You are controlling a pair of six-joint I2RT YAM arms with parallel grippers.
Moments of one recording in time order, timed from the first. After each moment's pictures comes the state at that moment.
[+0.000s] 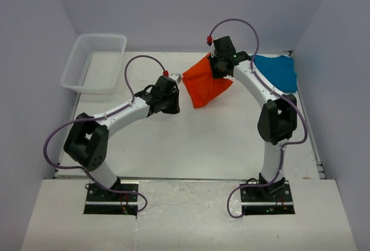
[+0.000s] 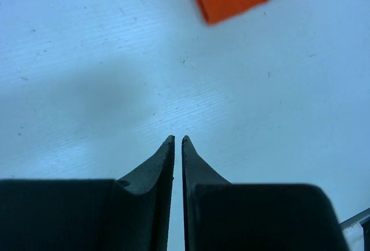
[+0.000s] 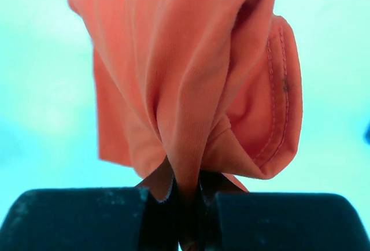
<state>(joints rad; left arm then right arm) -0.59 1.65 1.16 -0.36 0.02 -0.44 0.40 2.00 1.83 -0.72 0.07 0.09</state>
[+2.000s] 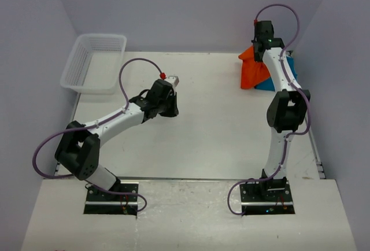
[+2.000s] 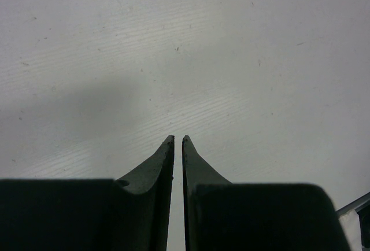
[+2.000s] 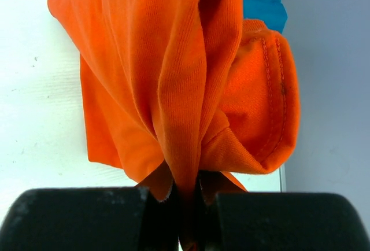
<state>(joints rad) -0.62 1.55 1.07 -0.33 0.02 -0.45 0.06 2.17 2.15 -0.81 0.41 -0.07</state>
